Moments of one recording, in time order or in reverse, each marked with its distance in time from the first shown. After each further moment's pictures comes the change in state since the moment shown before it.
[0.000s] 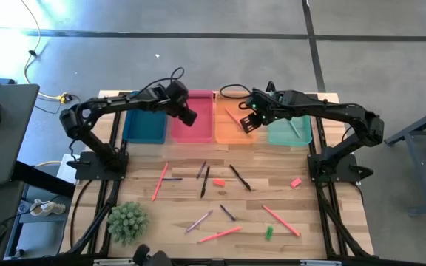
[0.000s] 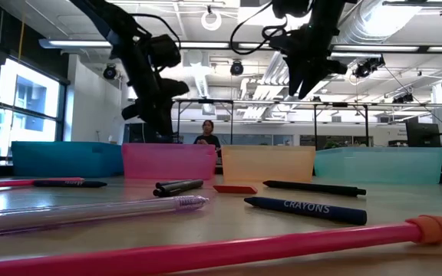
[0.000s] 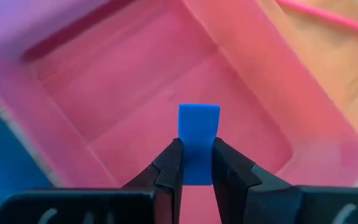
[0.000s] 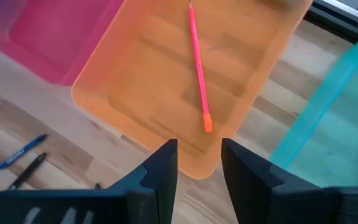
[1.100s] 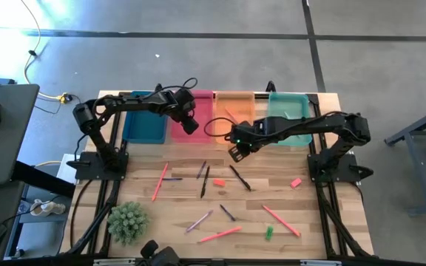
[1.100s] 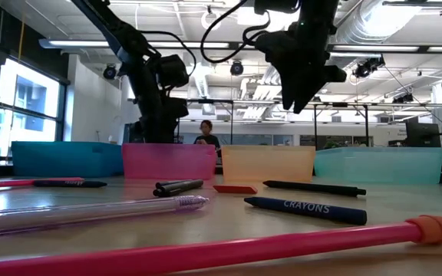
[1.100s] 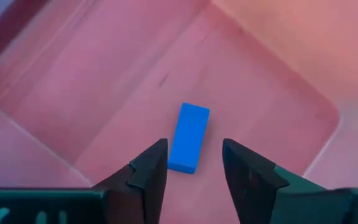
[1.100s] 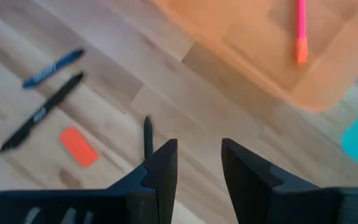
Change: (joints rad) left arm -0.010 0.134 0.000 0.037 0.008 0.212; right arm 0.283 0.154 -0.001 0.017 -0.055 0.185
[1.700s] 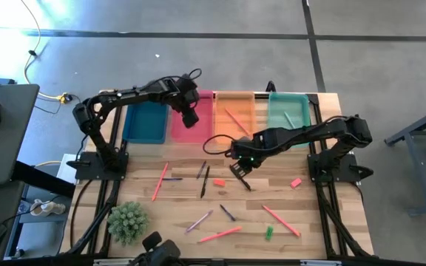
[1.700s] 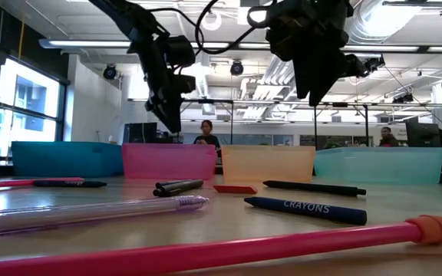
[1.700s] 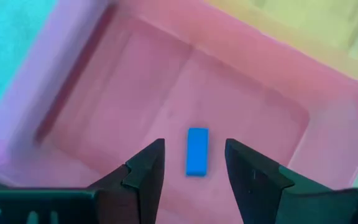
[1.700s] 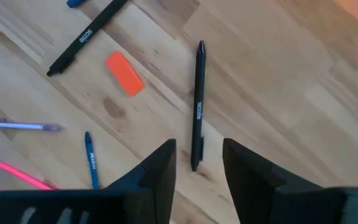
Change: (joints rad) left arm 0.024 0.000 0.251 -0.258 0.000 0.217; right arm 0.122 0.000 0.000 -0.011 -0.153 0.106
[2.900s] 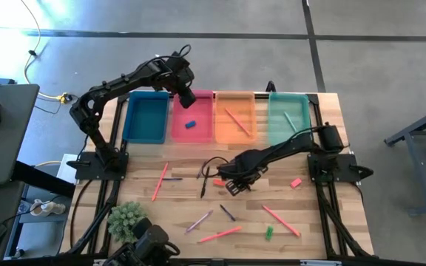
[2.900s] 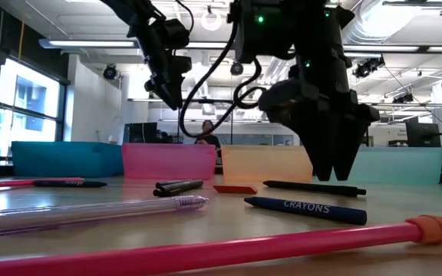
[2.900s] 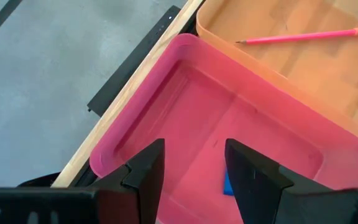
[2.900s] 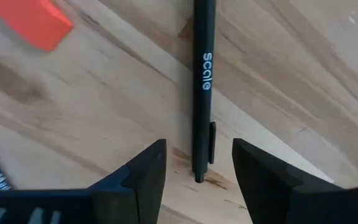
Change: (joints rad) left arm 0.106 -0.013 0.199 -0.104 -0.001 0.008; right arm 0.087 0.316 0.000 0.043 -0.086 0.112
